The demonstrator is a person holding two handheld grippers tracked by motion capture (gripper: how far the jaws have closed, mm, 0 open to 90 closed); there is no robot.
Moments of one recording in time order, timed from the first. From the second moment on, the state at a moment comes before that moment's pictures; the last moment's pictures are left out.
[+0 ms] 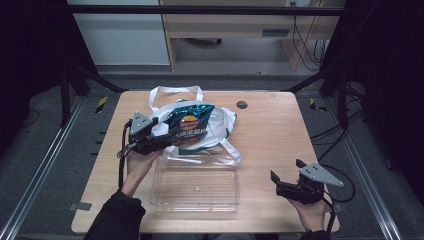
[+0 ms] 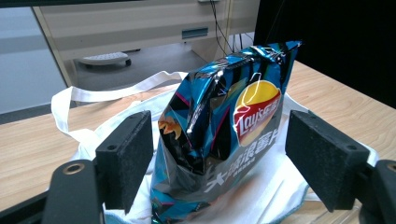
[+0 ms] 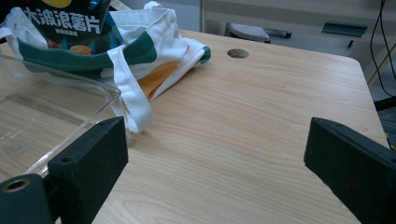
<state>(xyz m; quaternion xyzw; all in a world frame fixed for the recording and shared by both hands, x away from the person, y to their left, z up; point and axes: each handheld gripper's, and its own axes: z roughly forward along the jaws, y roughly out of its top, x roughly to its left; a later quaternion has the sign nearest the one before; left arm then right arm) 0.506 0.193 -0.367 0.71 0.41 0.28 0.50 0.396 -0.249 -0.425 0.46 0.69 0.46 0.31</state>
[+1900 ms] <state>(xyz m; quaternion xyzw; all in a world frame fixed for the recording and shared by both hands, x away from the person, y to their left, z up) 0.532 0.177 -0.380 0.71 0.43 0.26 0.50 0.397 -0.248 -0.426 0.46 0.69 0.46 0.30</state>
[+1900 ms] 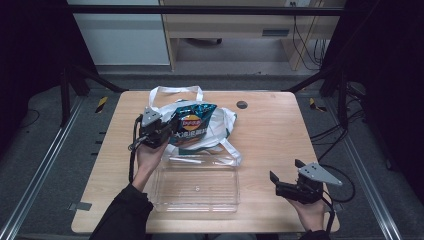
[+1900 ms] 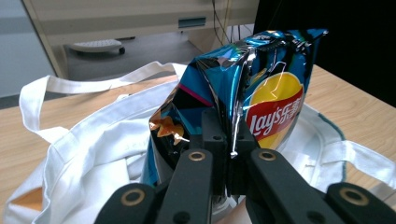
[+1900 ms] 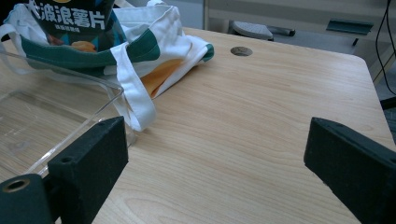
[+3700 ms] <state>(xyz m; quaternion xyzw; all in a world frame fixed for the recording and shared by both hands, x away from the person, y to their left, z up) 0.403 0.192 -0.314 0.68 0.29 0.27 0.61 0.395 -0.248 -0.425 0.46 0.69 0.46 0.31</state>
